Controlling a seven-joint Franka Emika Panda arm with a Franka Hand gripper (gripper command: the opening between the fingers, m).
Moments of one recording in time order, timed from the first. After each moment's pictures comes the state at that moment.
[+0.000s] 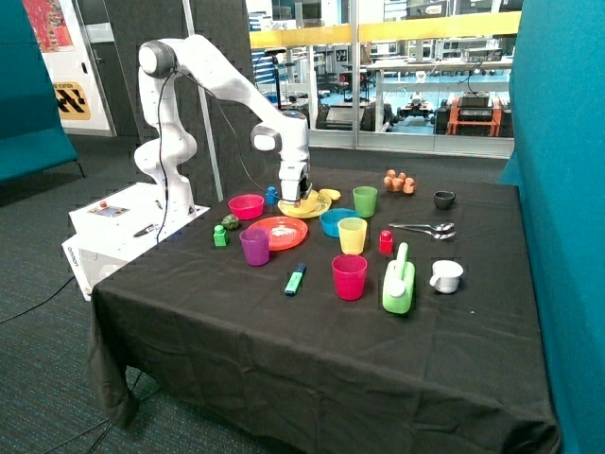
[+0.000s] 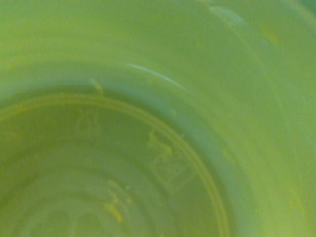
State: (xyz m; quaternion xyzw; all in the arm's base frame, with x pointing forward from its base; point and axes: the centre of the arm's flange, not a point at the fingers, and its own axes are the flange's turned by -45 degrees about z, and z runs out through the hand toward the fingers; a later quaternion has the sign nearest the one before) arm 0.512 0.022 0.305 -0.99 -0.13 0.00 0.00
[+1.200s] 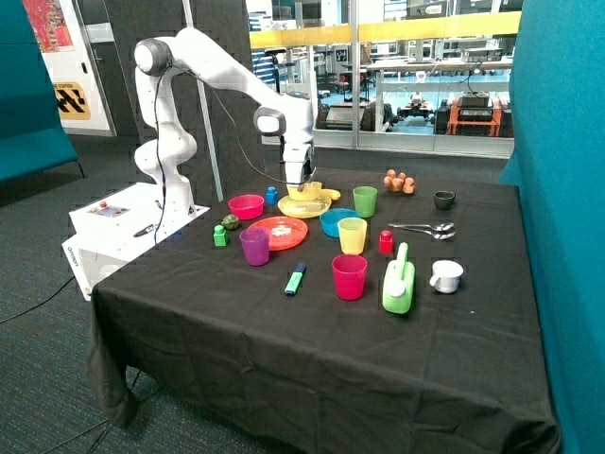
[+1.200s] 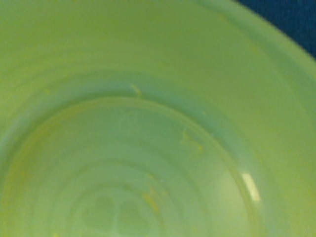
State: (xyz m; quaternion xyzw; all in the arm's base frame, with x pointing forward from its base) arm 0.523 0.034 0.360 -0.99 -0.14 0.00 0.00
